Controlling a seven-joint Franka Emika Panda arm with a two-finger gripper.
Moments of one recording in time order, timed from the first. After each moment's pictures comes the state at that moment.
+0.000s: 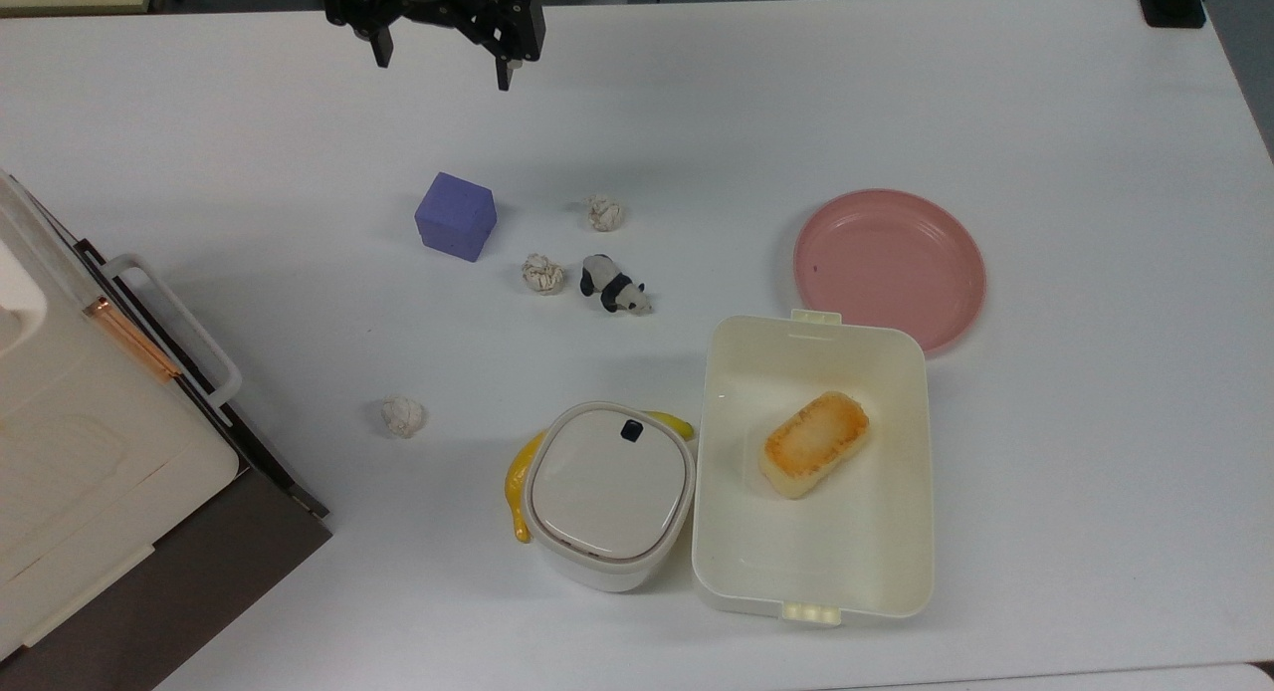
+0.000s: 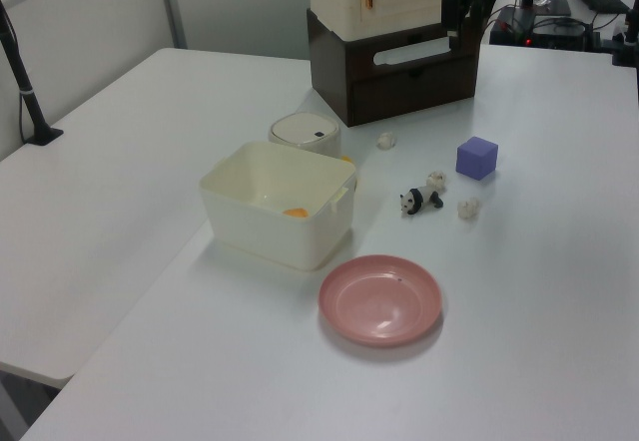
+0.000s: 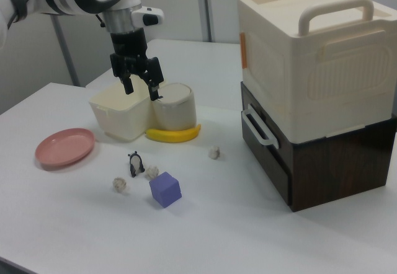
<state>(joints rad) 0.13 0.17 -0.21 -1.44 -0.04 1.55 0.08</state>
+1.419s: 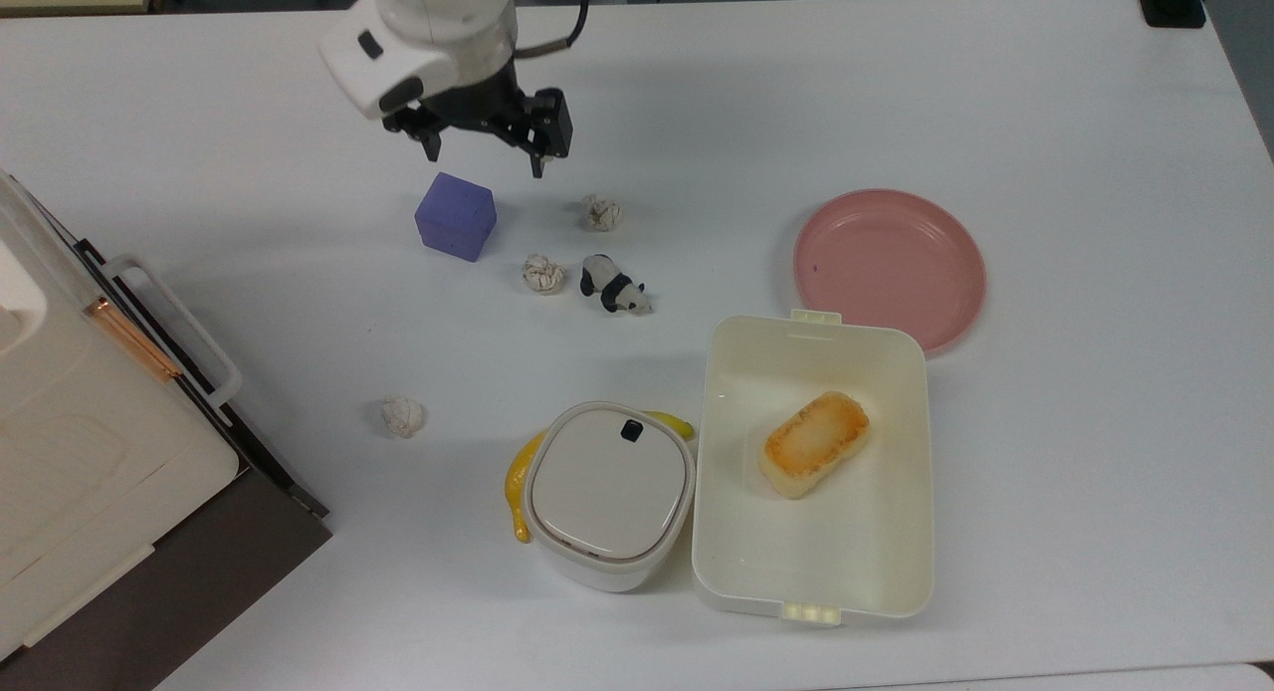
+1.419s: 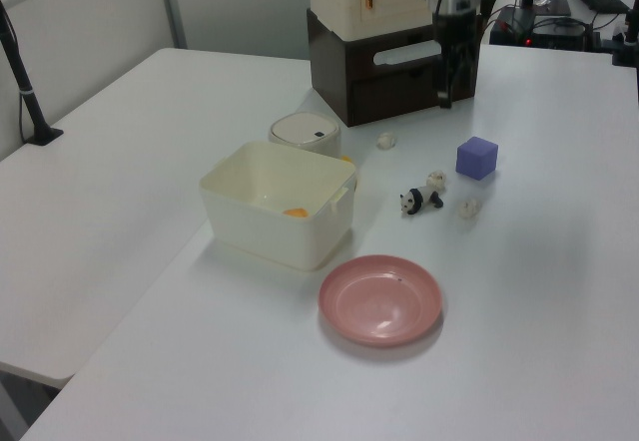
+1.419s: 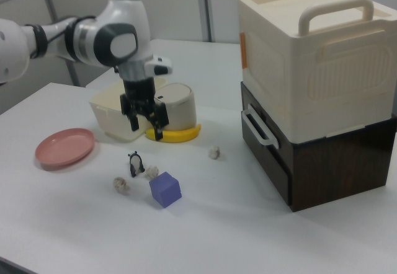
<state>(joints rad) 0.13 0.19 -0.20 -1.70 0.01 1.80 0.08</state>
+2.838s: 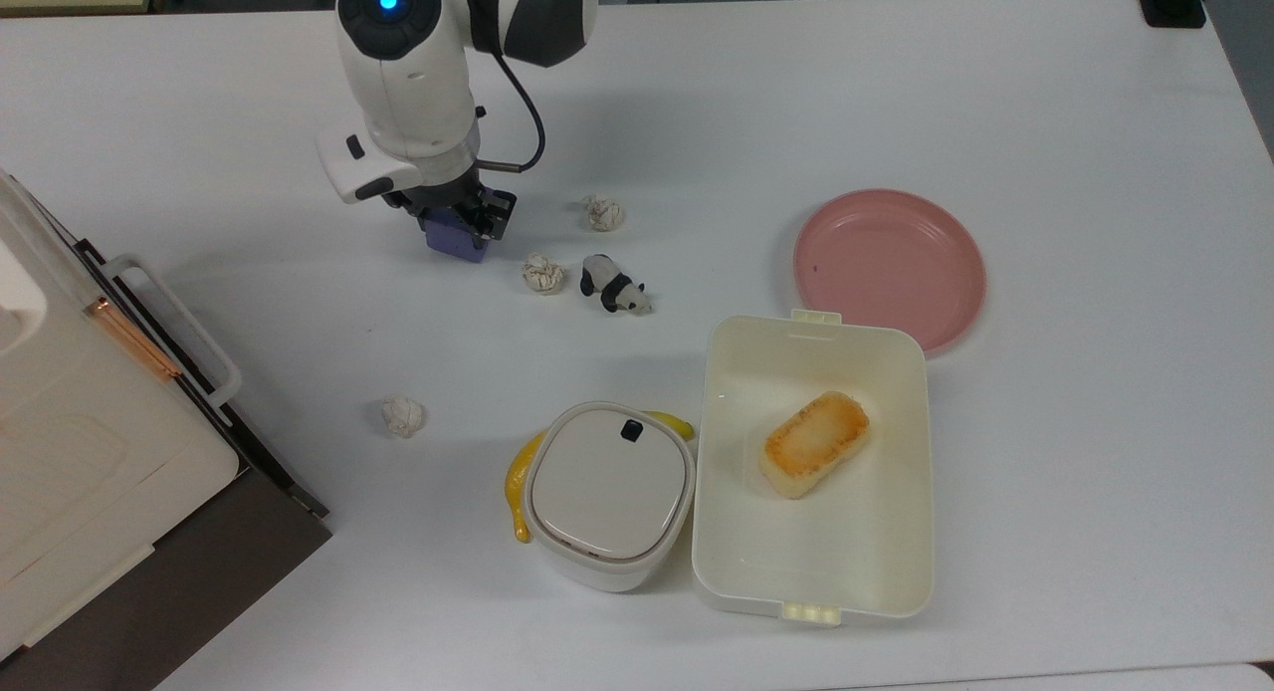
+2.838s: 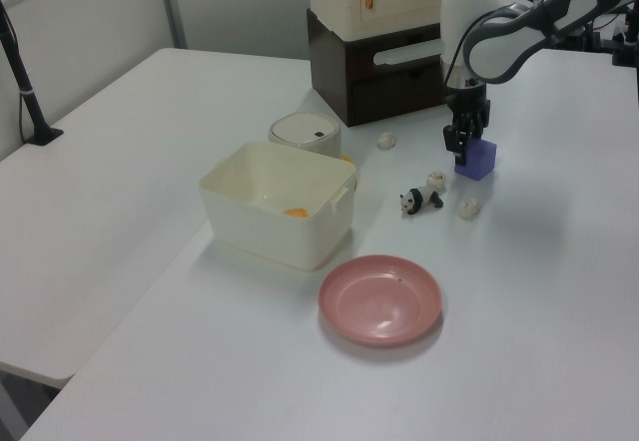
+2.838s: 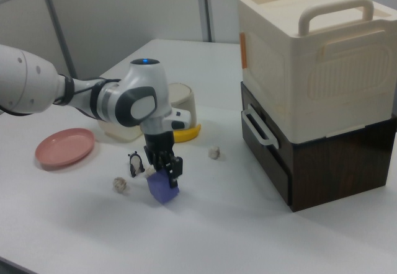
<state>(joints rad) 0.12 0.27 -0.26 -1.97 -0.01 2.15 0.16</state>
